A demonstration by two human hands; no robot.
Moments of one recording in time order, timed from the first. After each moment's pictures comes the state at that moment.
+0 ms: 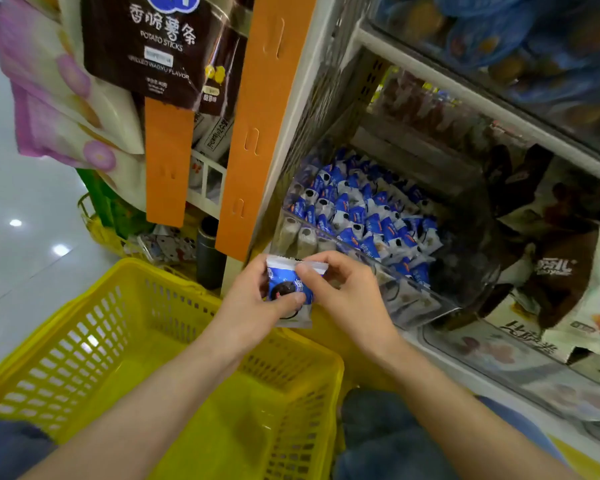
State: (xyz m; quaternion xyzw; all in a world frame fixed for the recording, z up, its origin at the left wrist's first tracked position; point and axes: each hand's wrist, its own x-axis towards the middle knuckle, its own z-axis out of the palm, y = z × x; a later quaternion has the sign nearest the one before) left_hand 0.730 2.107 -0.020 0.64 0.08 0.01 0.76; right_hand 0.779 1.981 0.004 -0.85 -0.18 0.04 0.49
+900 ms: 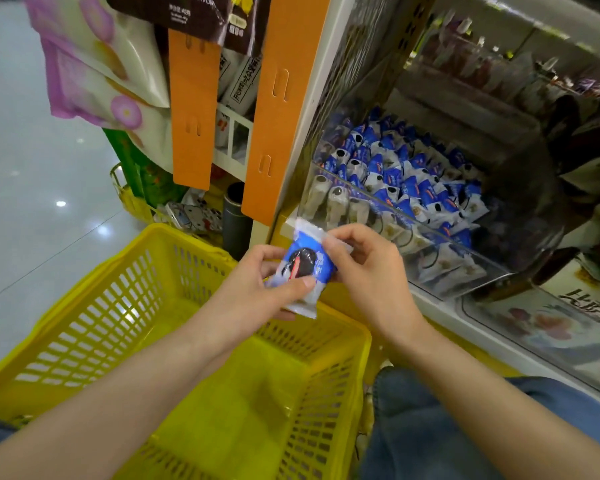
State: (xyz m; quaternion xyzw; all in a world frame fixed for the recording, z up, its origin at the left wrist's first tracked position) left_hand 0.697 2.118 -0.033 0.64 0.15 -0.03 0.75; right_hand 0.764 1.986 -0.019 -0.85 -0.17 0.03 0.51
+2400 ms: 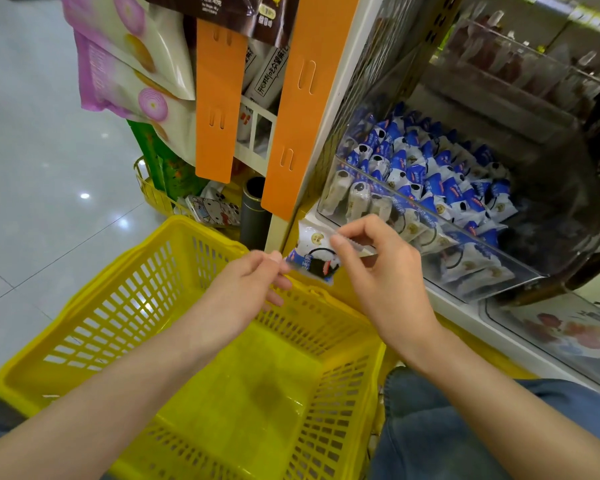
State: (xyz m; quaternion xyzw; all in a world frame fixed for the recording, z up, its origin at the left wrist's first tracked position) left_hand 0.688 2.139 -0.039 0.71 0.21 -0.04 0.67; right_hand 0.749 1.991 -0.008 -0.87 -0.27 -0.06 0.40
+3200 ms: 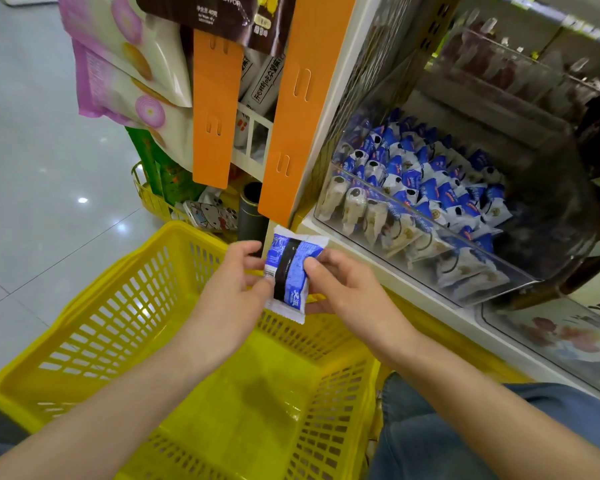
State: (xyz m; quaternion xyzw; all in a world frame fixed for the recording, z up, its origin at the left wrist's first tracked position) left_hand 0.687 2.137 -0.048 0.71 0.18 0.07 0.68; right_hand 0.740 2.007 -0.016 -0.74 -0.12 0.29 0.60
